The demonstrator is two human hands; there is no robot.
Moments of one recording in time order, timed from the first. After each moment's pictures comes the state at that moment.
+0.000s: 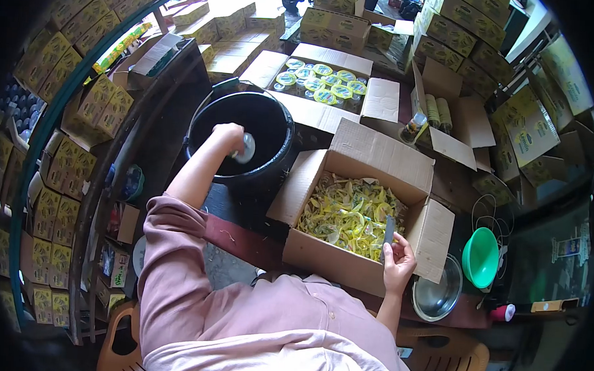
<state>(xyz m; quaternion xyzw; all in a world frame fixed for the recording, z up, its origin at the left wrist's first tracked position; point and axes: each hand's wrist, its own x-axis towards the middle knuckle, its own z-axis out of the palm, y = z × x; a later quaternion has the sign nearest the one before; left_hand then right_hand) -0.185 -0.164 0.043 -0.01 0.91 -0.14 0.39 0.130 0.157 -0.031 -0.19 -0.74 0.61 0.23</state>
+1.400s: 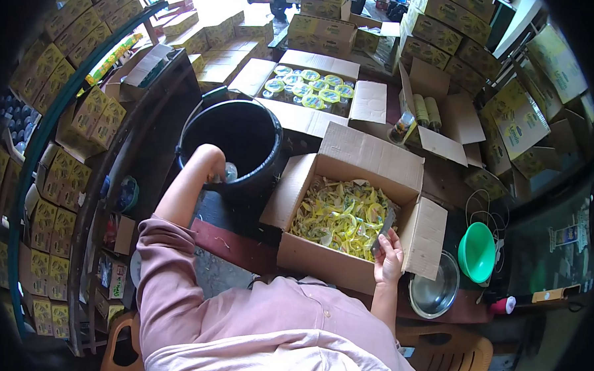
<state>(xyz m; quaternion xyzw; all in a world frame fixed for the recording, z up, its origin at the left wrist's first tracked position) -0.172 -0.192 0.018 -0.01 0.85 -0.15 0.50 0.116 0.163 -0.051 -0.25 -0.41 0.86 0.18</state>
